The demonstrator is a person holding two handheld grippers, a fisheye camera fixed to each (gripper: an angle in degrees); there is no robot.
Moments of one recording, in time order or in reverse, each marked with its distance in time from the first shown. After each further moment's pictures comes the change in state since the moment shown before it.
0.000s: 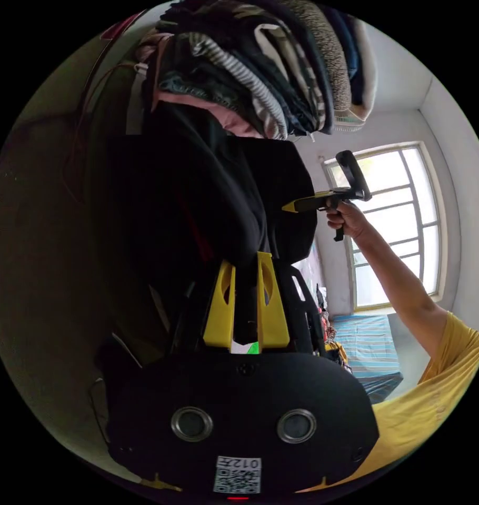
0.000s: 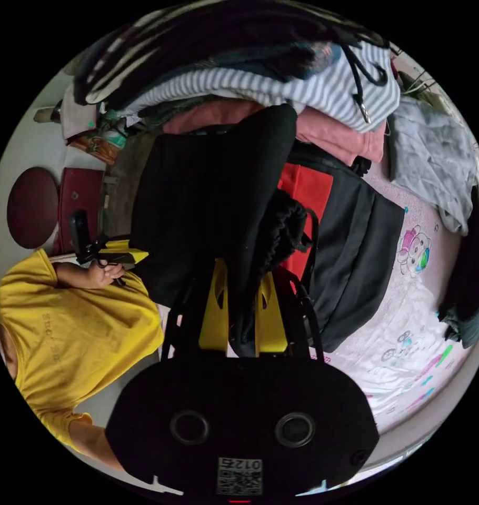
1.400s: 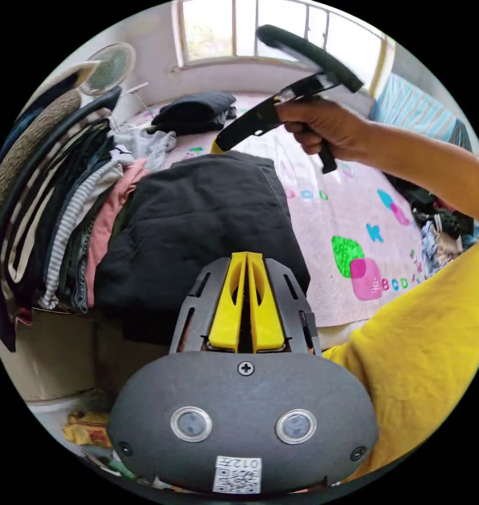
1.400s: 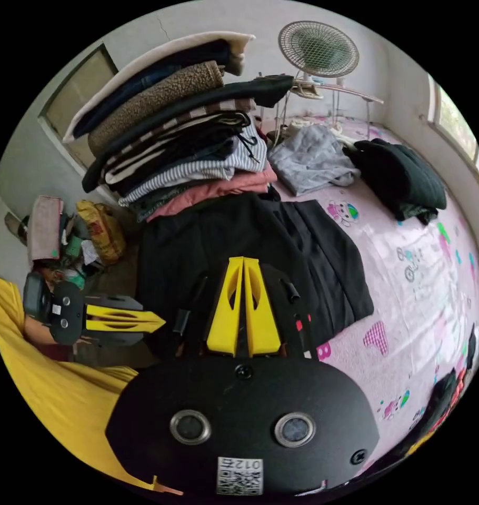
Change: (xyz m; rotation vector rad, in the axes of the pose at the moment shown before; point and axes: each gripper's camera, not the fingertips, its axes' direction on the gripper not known) left arm 0.269 0.098 0.097 -0.416 -0.488 1.130; right arm -0.145 0.138 -0.006 0.765 0.224 0.461
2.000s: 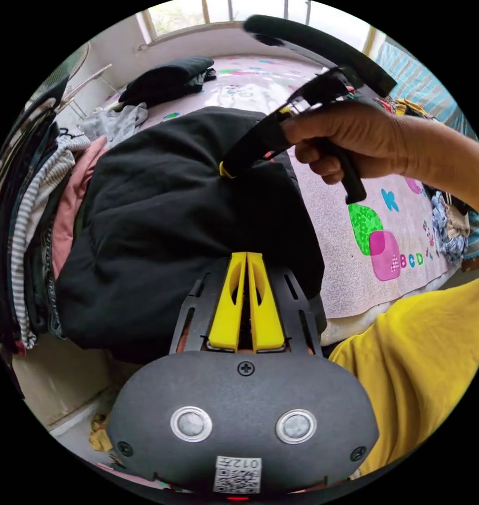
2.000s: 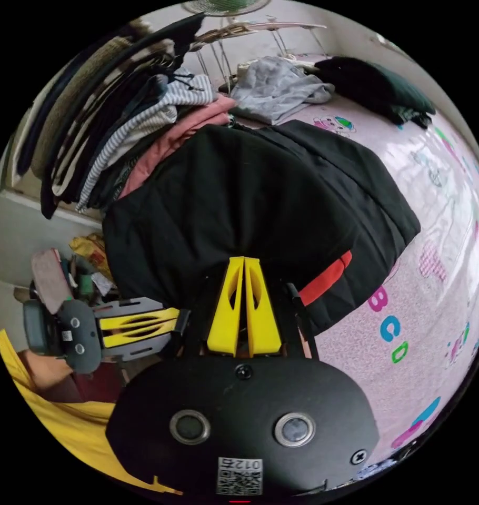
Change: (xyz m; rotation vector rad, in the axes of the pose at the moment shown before) left arm 0.042 -0.041 0.152 -0.175 0.032 0.074; right arm 0.029 0.090 -0.046 -0.153 -0.100 0.331
